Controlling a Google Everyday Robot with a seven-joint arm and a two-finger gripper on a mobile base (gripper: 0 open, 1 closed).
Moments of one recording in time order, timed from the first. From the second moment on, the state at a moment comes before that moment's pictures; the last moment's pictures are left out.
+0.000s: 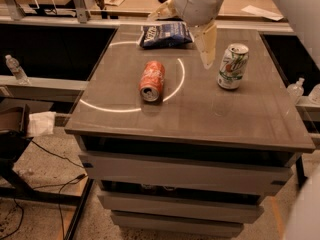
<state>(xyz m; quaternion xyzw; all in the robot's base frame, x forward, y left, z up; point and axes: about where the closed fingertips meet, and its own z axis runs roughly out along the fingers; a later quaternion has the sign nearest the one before) 0.621 -0.055 0.969 -0.93 0.32 -0.09 0.17</state>
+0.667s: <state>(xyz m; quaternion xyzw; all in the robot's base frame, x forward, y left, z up) 0.651 -0.018 0.942 -0.96 0.25 -0.07 0.15</state>
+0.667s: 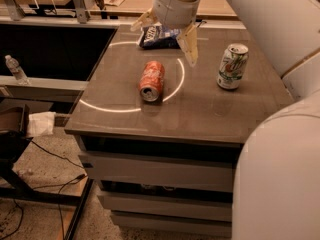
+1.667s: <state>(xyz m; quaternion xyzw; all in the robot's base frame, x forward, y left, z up) 0.658 0.009 0.898 -0.98 0.12 -0.06 0.13</state>
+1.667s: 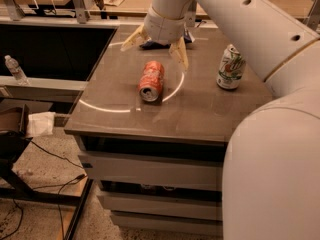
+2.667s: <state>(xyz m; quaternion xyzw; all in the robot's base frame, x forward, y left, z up) 0.650 0.024 0.861 -0.99 0.06 -0.05 0.08</state>
